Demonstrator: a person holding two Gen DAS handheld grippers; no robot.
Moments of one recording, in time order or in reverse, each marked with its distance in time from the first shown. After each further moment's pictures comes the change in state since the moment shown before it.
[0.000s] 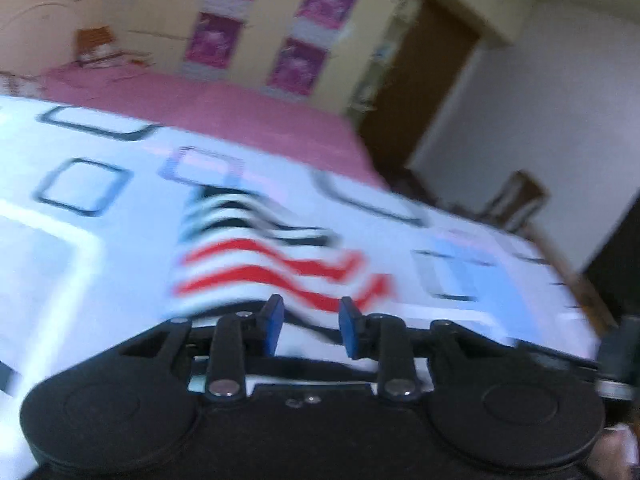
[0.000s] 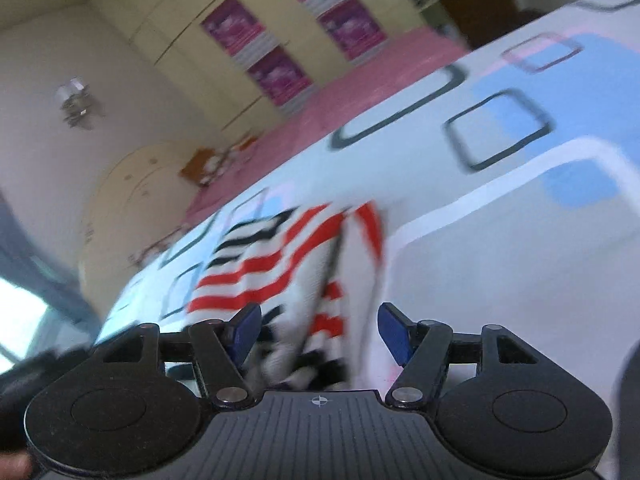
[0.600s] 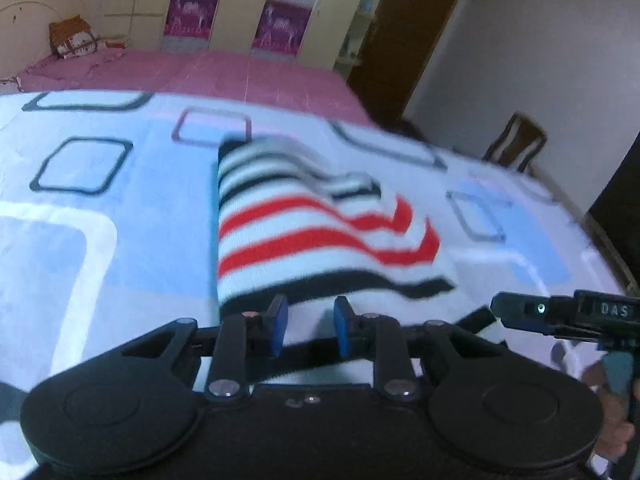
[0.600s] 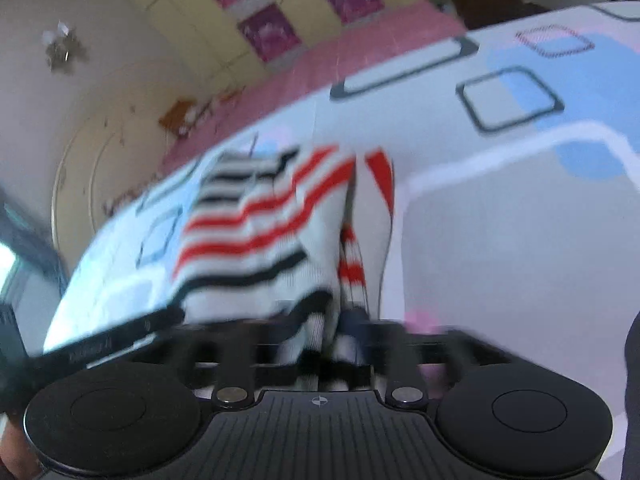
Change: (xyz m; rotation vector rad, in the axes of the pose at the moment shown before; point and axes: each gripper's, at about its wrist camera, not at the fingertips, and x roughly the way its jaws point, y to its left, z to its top) left arm 0.034 0.034 -0.003 0.107 0.096 -0.035; right arm 0.006 0.031 -0.015 -0.092 0.037 -0.153
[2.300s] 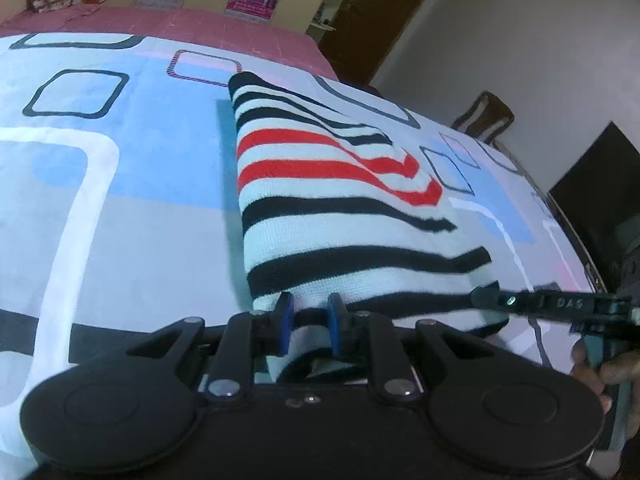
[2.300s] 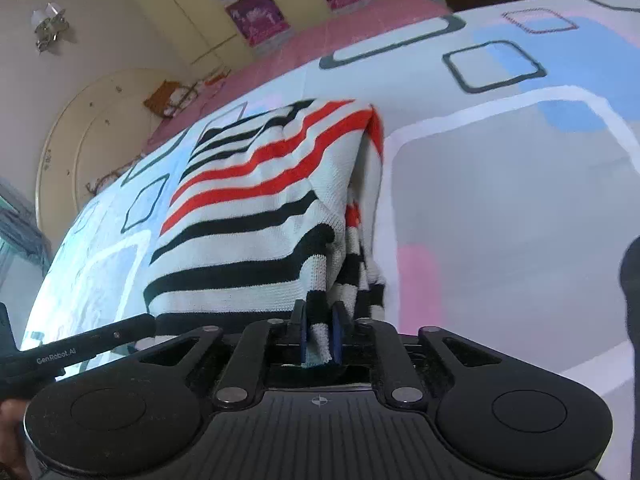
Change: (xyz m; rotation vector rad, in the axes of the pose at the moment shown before) left arm -0.015 0.026 -0.039 -0.010 0.140 -0.144; right arm -0.013 0.004 -0.043 -0.014 0.068 -0.071
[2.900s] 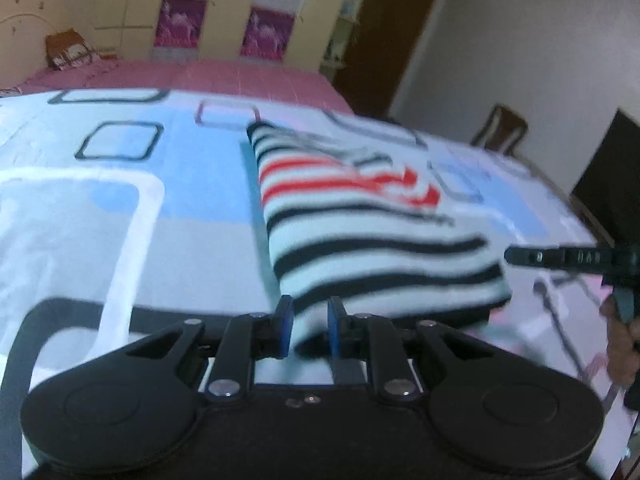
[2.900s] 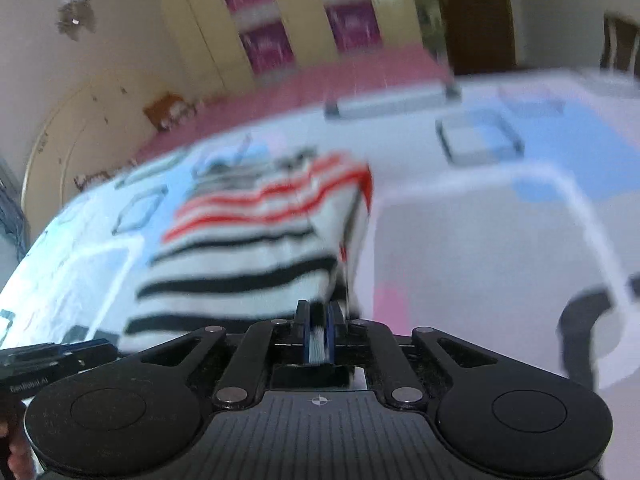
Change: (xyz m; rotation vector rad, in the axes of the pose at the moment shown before) left arm -0.048 -0.018 -0.026 0.071 -0.153 0.113; right arm -0.036 0.031 -0.011 -0.188 -0.154 -0.081
